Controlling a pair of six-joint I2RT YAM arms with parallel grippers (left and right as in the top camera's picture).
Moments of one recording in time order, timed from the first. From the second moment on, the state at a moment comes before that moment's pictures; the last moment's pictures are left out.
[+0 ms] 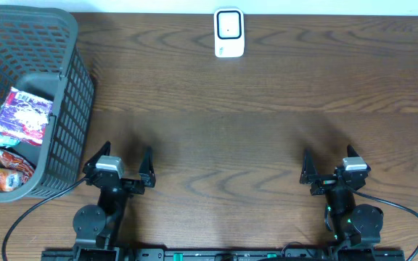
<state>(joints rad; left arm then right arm) -0.09 0.04 0.07 -0.05 0.10 -0.12 0.04 0.02 0.01 -0.07 -0.06 0.04</state>
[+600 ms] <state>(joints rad) -0.09 0.04 0.03 0.19 0.10 -0.12 0.04 0.02 0.01 -0.07 -0.06 0.04</state>
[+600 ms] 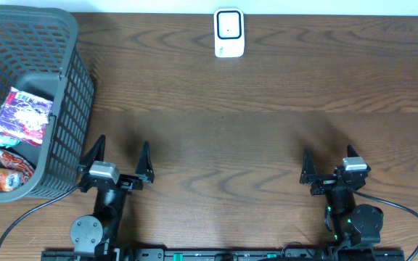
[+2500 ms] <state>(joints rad) -0.09 0.04 0.05 0.24 0.31 -0.21 0.04 0.02 0.01 -0.07 -0.06 0.04</state>
